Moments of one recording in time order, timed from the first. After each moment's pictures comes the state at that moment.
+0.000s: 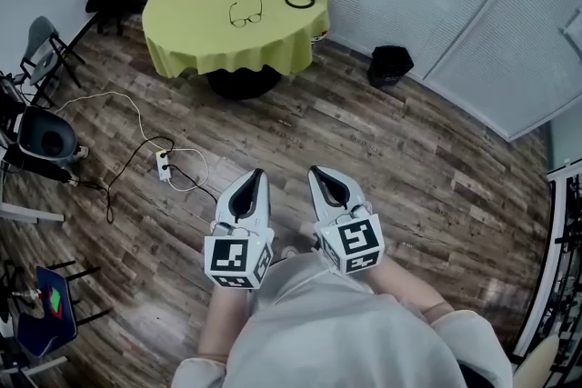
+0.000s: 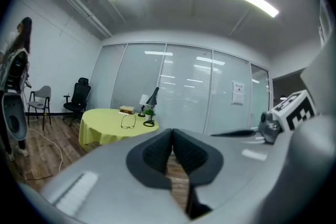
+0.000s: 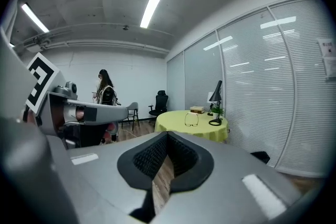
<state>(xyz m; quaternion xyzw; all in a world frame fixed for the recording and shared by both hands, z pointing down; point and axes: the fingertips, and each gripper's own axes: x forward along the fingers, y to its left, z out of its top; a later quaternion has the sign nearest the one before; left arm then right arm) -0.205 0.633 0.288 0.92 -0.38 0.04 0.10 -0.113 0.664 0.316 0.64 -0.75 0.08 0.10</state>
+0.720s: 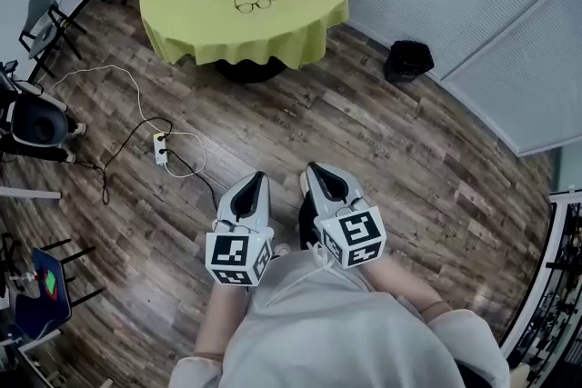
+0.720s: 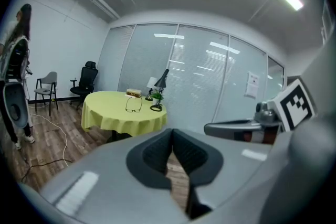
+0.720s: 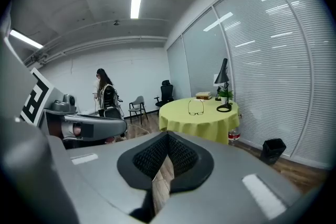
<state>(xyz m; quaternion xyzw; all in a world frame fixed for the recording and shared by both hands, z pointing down) -0.142 0.524 0.362 0.89 -0.41 0.11 0.16 -0.049 0.539 0.373 0.59 -0.78 0.17 0.11</state>
